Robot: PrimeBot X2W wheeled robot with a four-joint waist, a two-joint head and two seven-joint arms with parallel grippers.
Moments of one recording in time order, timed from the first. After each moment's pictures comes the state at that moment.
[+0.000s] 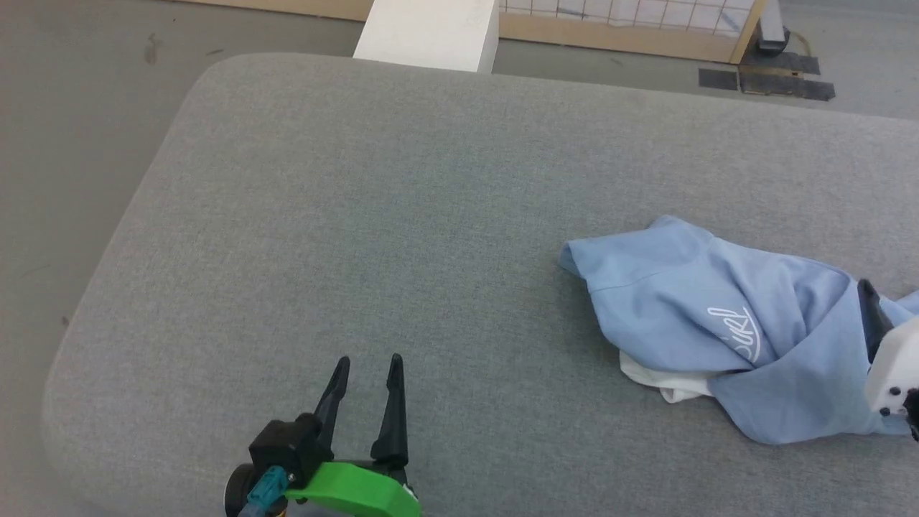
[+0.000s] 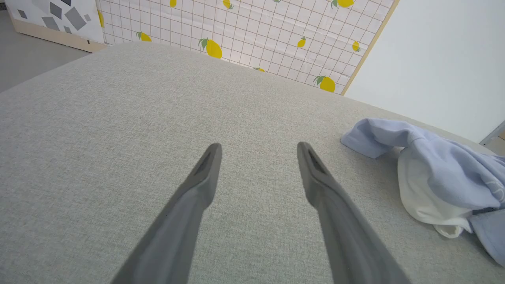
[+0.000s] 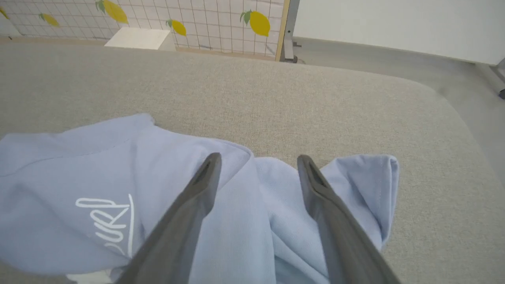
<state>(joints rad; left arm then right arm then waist) 0.04 0.05 -0.31 0.06 -0.36 0.08 -0.26 -0.15 -0.20 -0.31 -0.03 0.12 0.13 0.52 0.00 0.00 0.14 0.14</state>
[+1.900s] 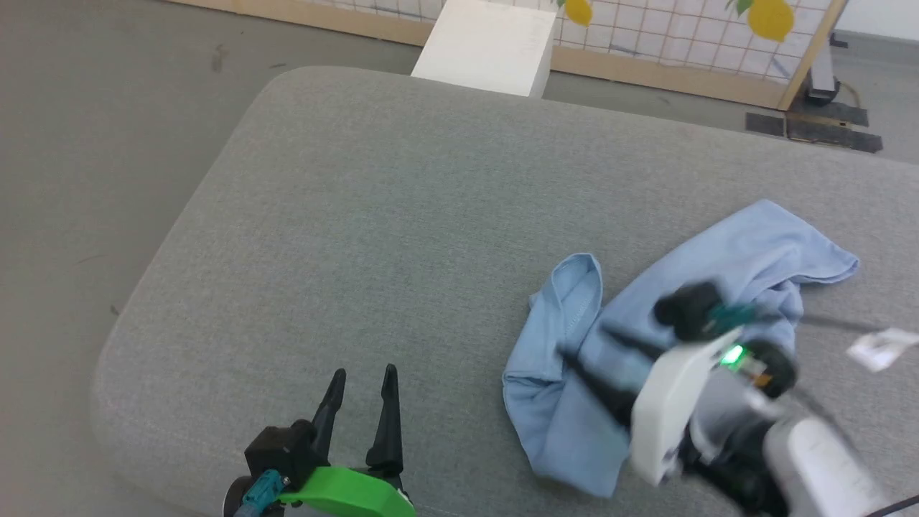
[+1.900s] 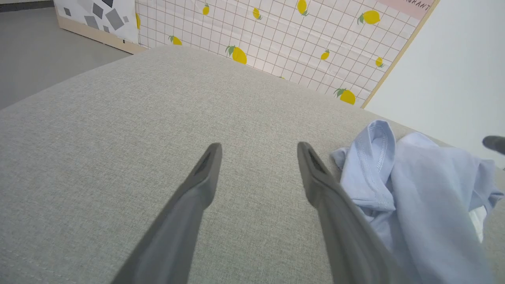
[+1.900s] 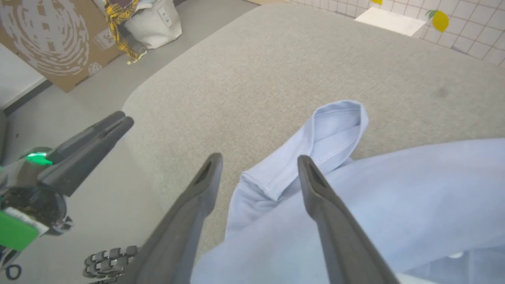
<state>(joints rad) 0.04 0.05 -0.31 0.10 -0.40 0.08 -0.26 -0.17 -0.21 0.34 -0.11 0.47 0.13 0.60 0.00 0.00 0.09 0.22</state>
